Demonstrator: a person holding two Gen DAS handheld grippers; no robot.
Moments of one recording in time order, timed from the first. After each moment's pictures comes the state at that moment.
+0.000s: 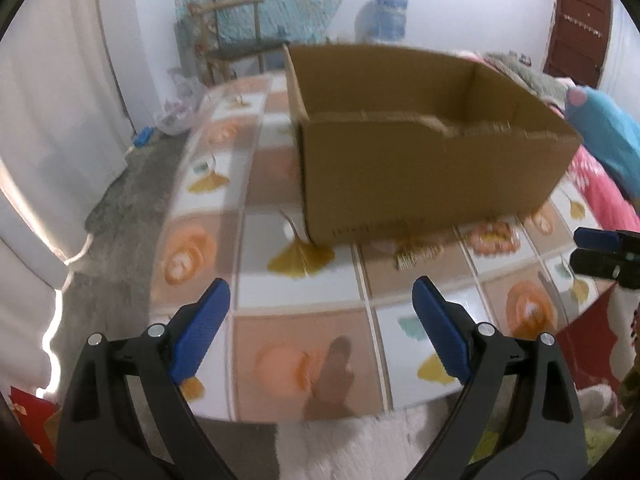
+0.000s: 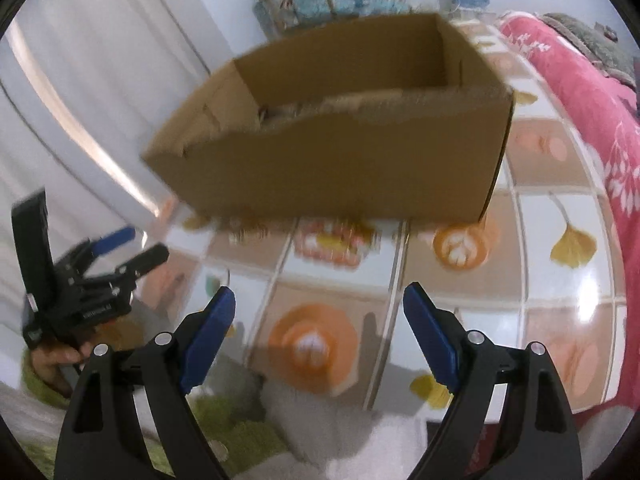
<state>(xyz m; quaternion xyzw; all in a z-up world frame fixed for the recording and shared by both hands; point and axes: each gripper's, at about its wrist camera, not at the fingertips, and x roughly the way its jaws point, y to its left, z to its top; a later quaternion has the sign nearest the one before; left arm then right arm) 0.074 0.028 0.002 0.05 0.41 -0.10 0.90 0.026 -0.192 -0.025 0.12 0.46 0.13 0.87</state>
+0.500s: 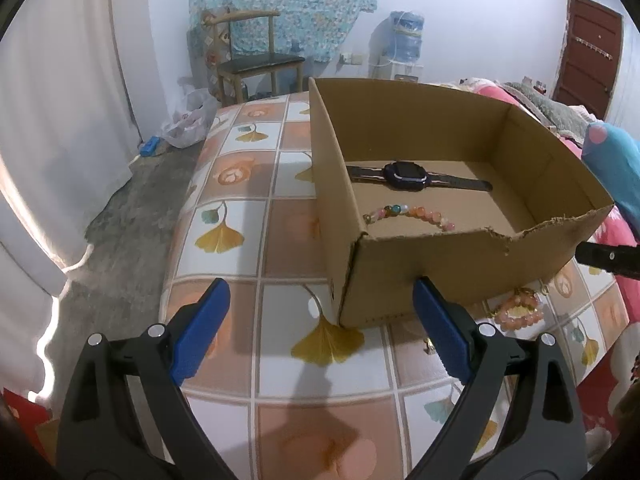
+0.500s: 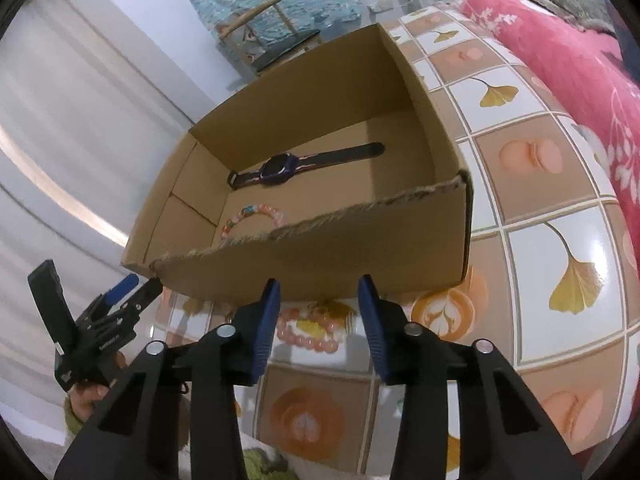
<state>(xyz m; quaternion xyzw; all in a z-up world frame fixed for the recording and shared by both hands) 0.137 0.039 0.010 0.03 0.39 -0.09 0.91 0.078 -0.231 -0.026 0.23 0.44 0.10 0.86</state>
